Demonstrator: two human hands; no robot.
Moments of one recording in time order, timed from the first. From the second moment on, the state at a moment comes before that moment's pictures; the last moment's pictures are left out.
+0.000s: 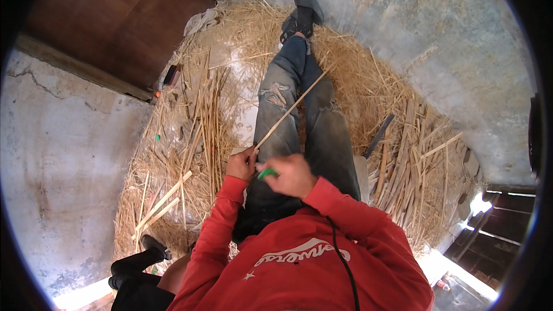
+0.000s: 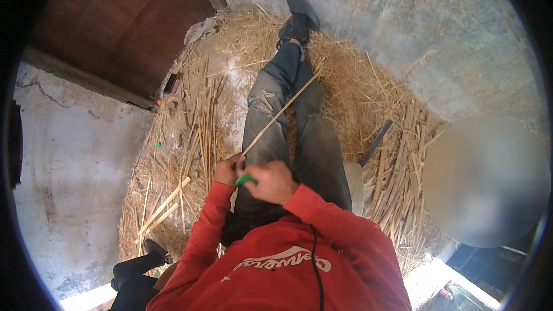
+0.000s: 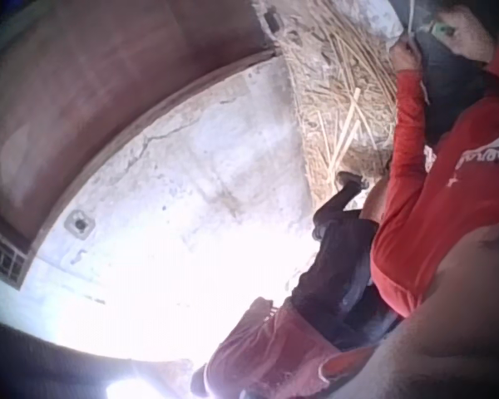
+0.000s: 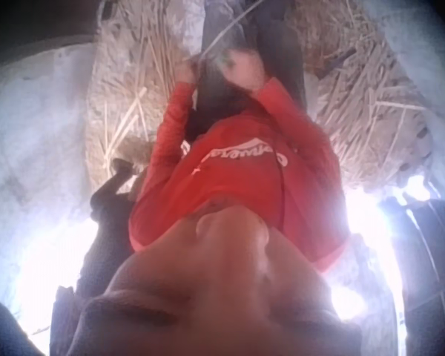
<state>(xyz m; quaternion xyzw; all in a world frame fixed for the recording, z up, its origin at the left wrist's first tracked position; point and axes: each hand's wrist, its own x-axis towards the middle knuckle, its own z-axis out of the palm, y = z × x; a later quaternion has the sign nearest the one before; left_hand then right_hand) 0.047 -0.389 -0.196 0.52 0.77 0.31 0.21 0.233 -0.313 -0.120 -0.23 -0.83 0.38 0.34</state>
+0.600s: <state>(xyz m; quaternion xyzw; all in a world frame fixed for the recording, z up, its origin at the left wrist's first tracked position) 0.042 -0.393 -0.196 0.55 0.74 0.34 0.20 0.307 -0.126 -0.173 -0.60 -0.70 0.27 0.27</state>
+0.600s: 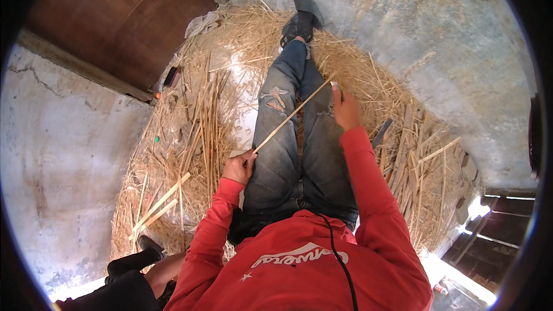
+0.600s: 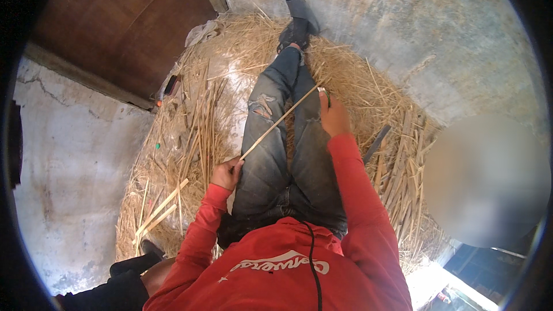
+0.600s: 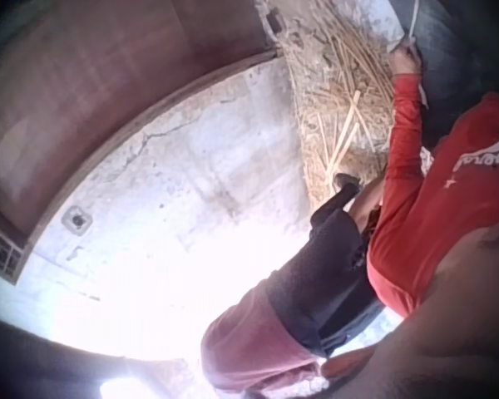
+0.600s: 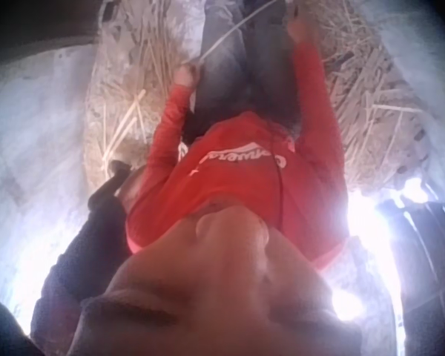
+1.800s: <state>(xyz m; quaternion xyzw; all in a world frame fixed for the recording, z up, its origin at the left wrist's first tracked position) 0.060 -0.387 -0.192 0.56 0.75 0.33 0.13 0.242 -0.238 -0.201 -0.40 -0.70 0.58 0.12</state>
